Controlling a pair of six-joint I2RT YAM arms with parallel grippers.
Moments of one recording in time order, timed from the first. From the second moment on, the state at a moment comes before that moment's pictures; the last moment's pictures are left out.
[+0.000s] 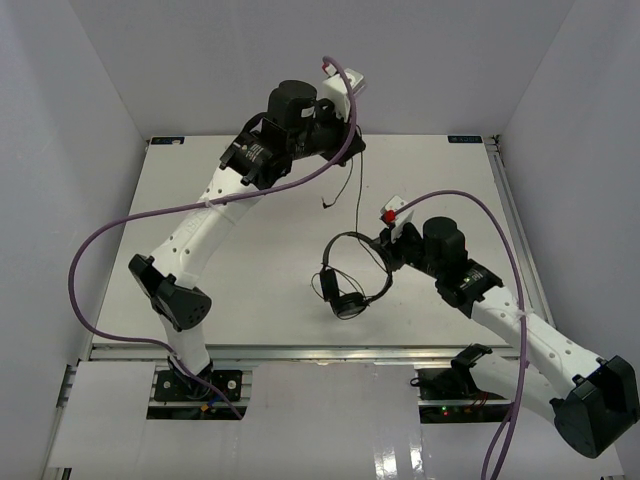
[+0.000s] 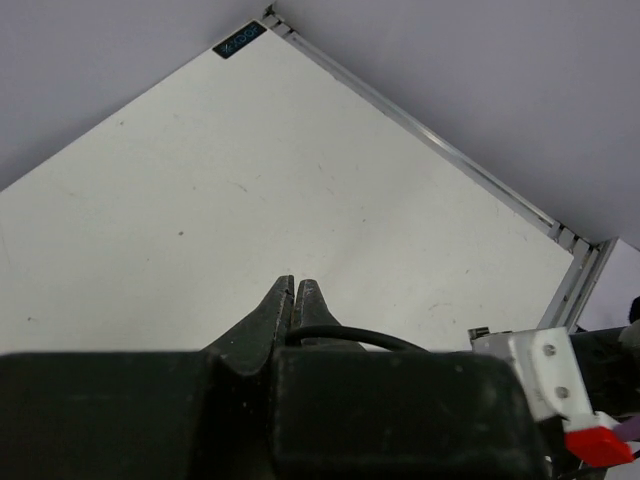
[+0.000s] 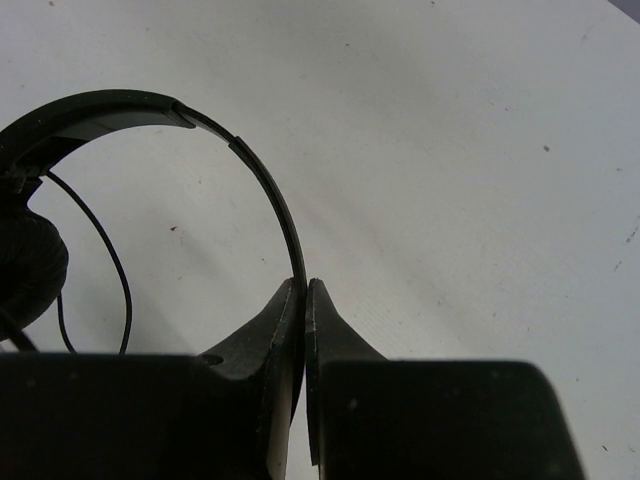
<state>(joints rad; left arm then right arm) -0.71 1.82 2.22 -0.66 0.24 -0.08 0.61 0.96 0.67 -0.04 -0.22 -0.15</state>
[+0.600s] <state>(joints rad) -0.46 1.66 1.95 -0.50 0.37 -0.15 0.61 0.93 0.69 -0.21 -0.62 -0.30</state>
